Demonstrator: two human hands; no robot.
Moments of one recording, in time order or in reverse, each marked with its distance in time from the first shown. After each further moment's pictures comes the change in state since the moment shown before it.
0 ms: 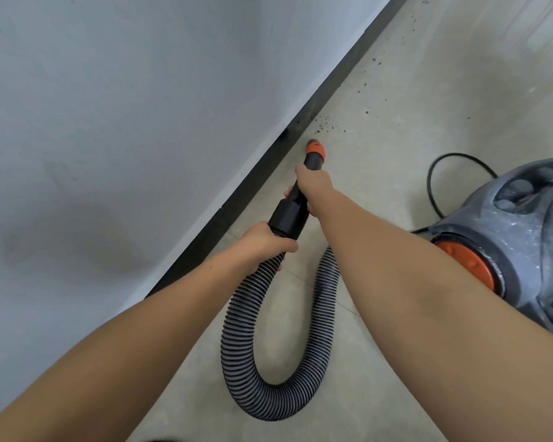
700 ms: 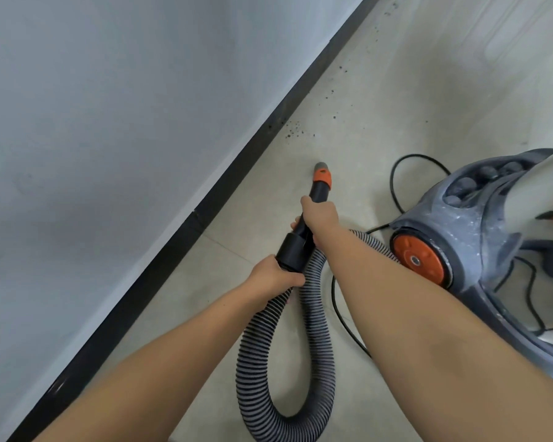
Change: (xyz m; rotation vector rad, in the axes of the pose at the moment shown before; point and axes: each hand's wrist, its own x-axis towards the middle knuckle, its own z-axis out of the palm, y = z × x) left_hand -0.020 -0.023 0.071 0.012 -0.056 -0.025; right_hand -0.025 0.037 -0.070 0.000 0.120 0.037
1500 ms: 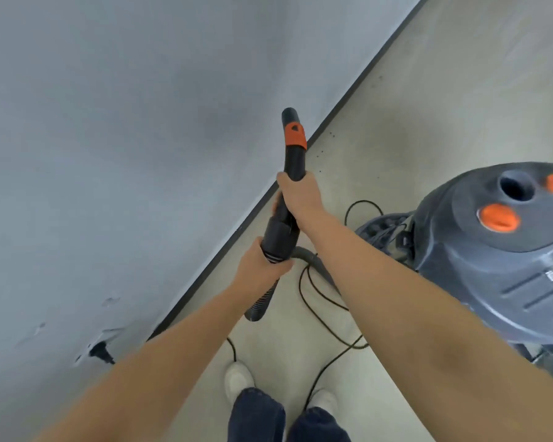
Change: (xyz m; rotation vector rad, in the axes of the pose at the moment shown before) left_hand -0.414 0.249 -0.035 -0.007 0.328 0.166; right_hand -0.386 -0.321 -0.083 -0.047 -0.266 -0.220
